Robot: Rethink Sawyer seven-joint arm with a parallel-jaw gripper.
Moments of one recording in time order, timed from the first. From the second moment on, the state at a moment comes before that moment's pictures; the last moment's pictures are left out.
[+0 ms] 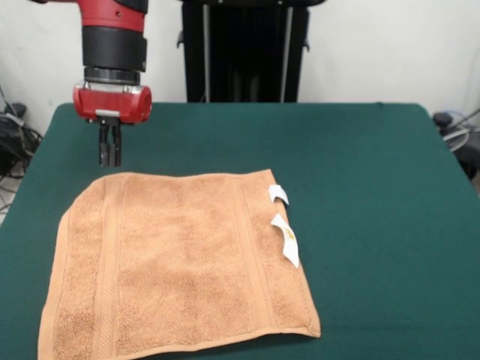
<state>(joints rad) -0.93 -0.56 0.26 1.96 -0.49 -0.23 1.57</state>
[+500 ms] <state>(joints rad) -0.92 -0.56 0.26 1.96 -0.49 -0.23 1.57</state>
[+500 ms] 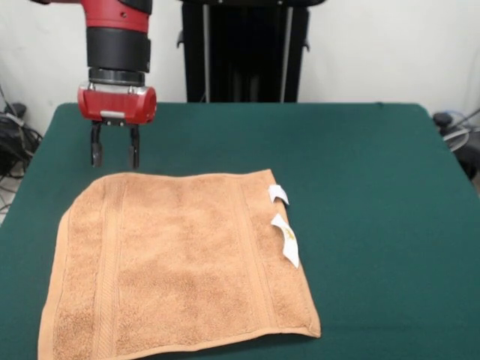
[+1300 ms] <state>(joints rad) -1.02 -0.68 0.41 1.97 -0.47 -0.10 1.57</state>
